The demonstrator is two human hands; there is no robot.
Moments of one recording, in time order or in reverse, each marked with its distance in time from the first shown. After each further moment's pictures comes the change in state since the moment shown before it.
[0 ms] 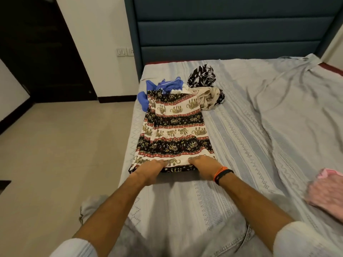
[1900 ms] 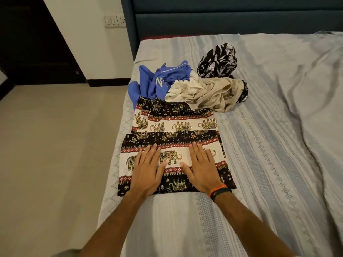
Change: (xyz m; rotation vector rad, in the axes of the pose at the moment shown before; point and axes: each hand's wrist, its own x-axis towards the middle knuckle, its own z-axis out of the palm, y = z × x) left_hand 0.170 -0.081 0.055 -0.267 0.446 -0.229; right_hand 0.188 0.048 0.056 0.215 0.270 0.144
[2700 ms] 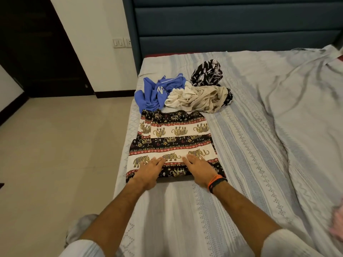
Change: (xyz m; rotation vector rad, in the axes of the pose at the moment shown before) left_hand -0.076 0.041 -0.073 0.276 -0.480 0.087; right_hand -0.092 -0.027 -0.062 -0.251 -0.250 -0.203
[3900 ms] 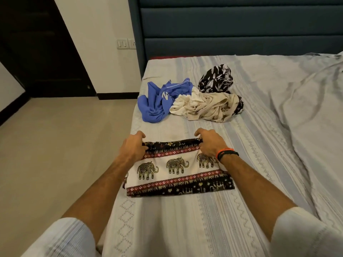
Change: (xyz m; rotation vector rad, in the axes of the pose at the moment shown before) left_hand 0.092 -0.095 -0.077 -0.456 0.348 -0.391; right_hand 0.102 0.067 -0.096 0.431 0.162 0.319
